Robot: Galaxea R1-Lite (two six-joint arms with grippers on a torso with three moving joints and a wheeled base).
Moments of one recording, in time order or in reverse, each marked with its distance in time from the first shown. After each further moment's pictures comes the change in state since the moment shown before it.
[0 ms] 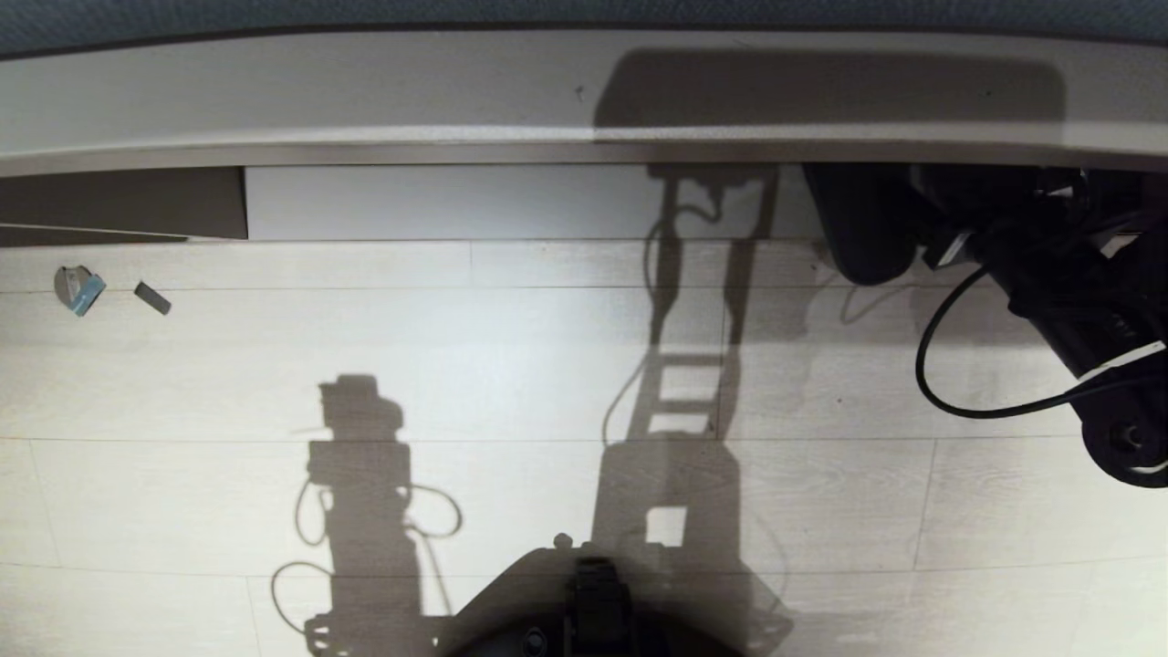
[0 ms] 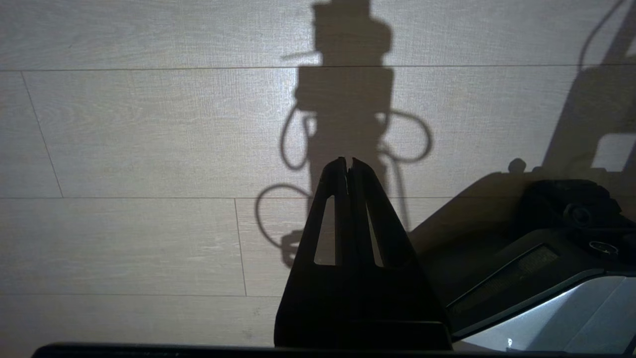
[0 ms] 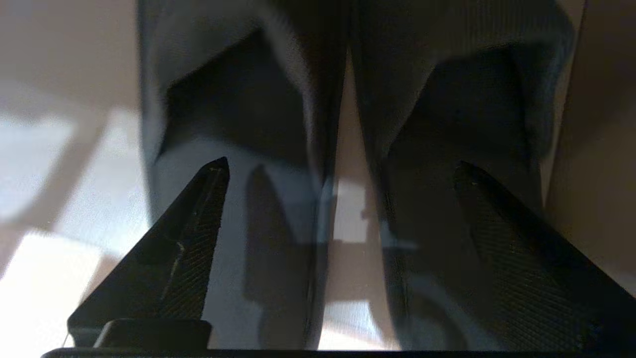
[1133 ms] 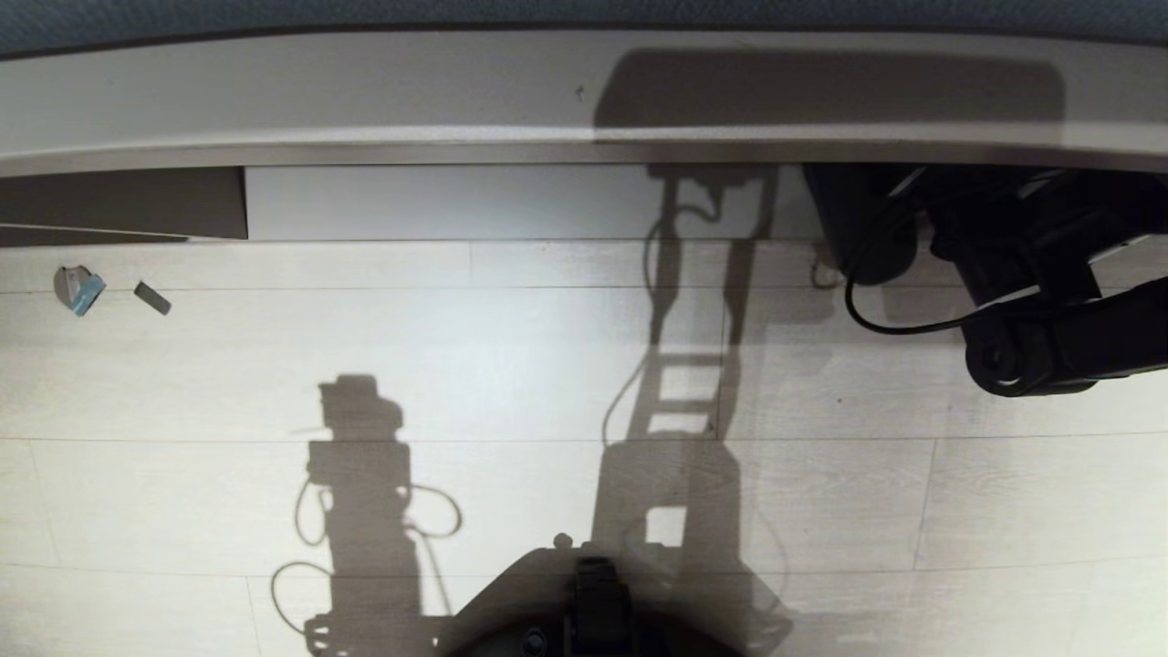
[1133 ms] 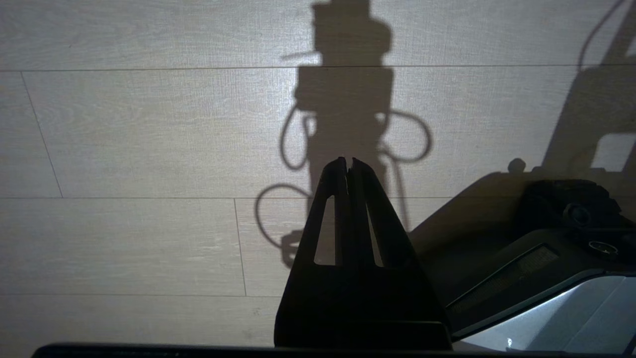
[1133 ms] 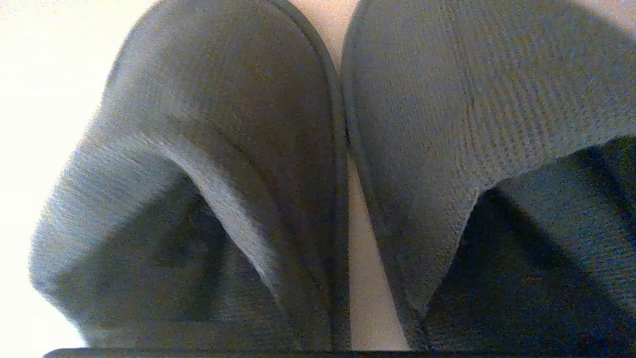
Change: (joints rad) left arm 0.000 0.000 0.000 0.000 0.000 0.000; right arm 0.018 0.292 -0.445 -0.110 0.033 0.210
